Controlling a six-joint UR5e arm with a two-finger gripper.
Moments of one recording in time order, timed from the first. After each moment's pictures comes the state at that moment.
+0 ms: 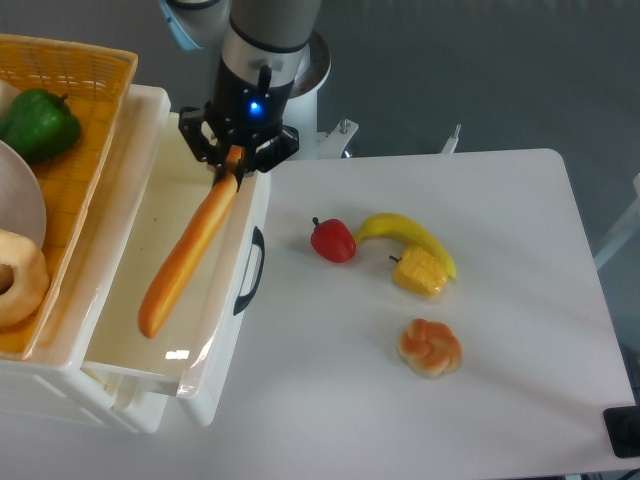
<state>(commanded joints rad) 2.36 -1.62 -1.48 -1.58 1.23 0.34</state>
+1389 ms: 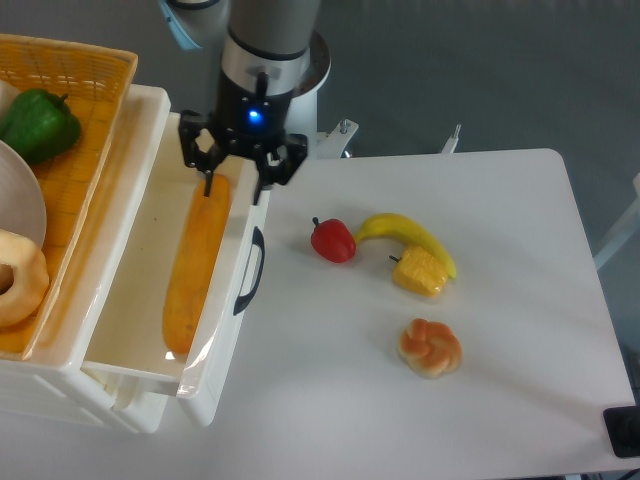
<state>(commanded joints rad) 2.46 -1.64 -1.48 -1.42 1.25 0.44</state>
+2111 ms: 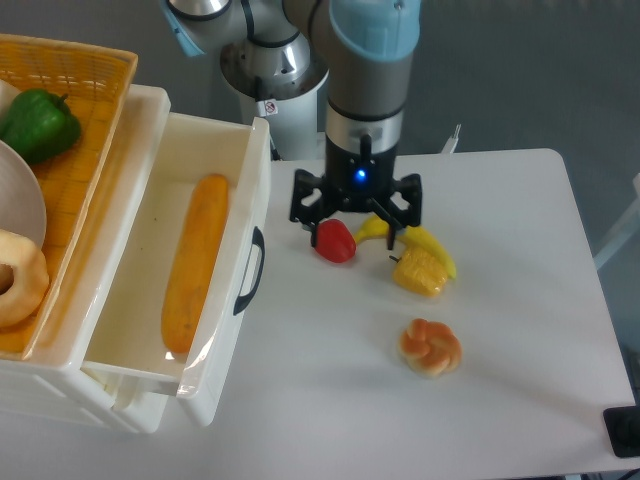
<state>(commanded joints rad) 2.53 -1.79 -1.47 -1.21 1.49 0.54</state>
